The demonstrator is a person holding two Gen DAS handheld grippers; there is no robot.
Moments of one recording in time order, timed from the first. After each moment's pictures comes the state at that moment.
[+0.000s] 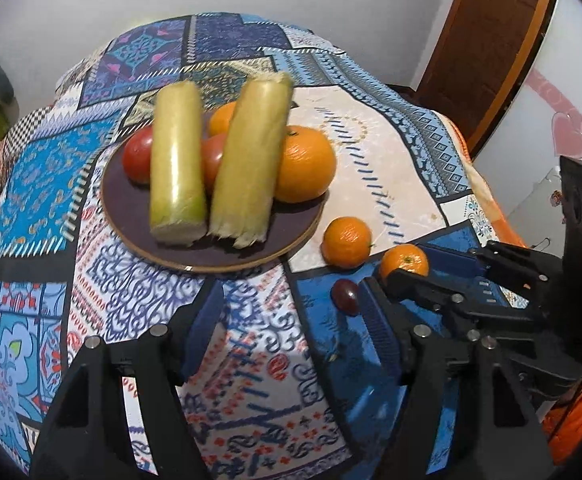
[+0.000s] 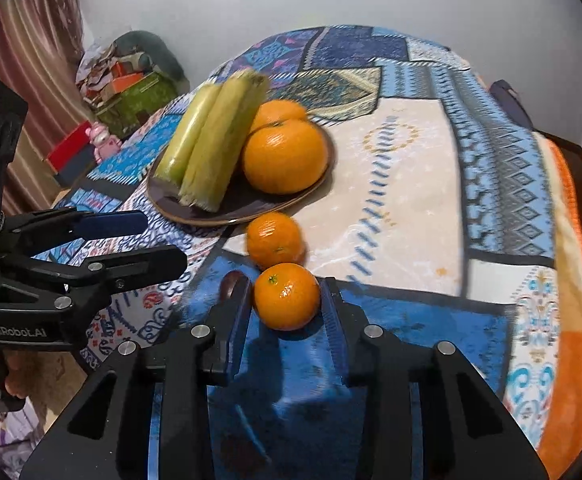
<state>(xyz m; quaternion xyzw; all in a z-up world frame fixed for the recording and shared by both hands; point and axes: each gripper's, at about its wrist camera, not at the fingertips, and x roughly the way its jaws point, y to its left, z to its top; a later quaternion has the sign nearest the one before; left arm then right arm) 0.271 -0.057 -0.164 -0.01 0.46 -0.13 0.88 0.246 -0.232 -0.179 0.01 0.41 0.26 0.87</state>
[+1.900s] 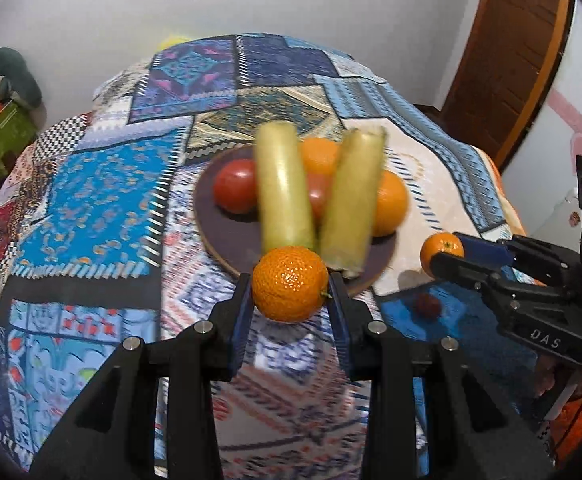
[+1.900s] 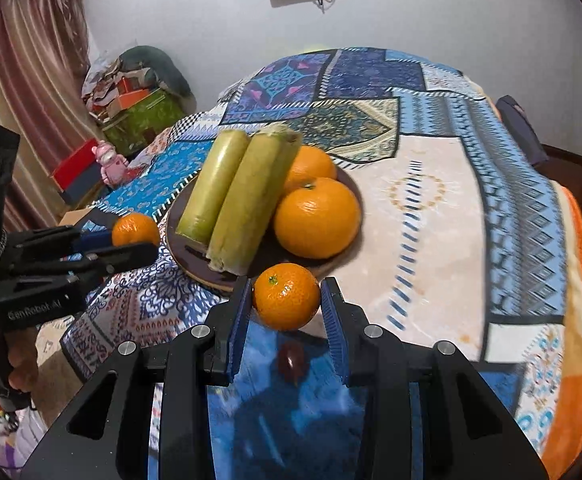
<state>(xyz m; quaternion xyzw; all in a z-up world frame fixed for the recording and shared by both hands) 0.280 0.014 -0.143 -0.01 0.44 -0.09 0.89 0.277 -0.182 -0.163 0.01 0.40 0.27 0.88</state>
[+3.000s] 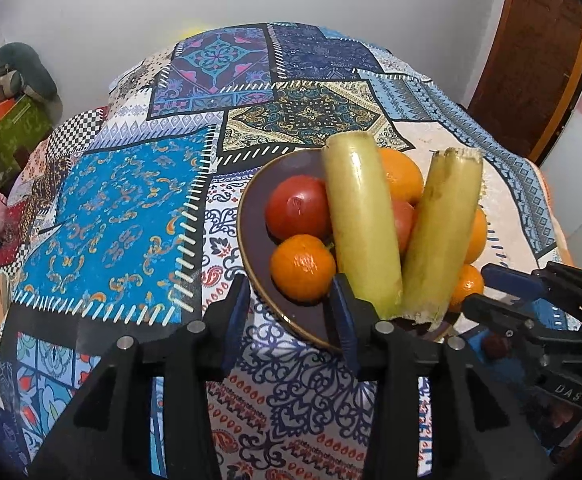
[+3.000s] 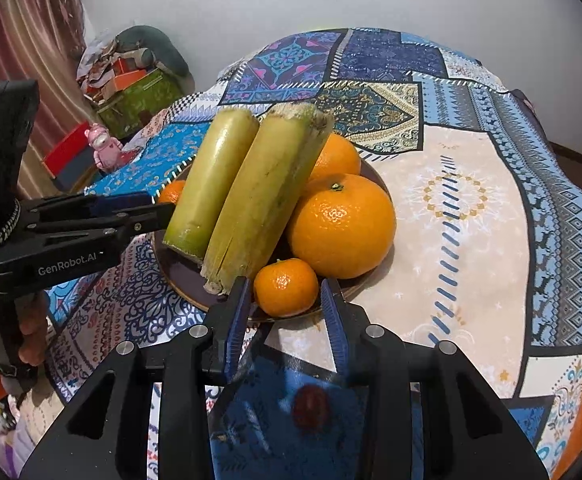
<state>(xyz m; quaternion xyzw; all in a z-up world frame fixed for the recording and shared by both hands) 0.329 0.036 -0.163 0.00 0.45 -0.05 0.89 0.285 -0.164 -0.166 0.00 0.41 0.27 0.87</state>
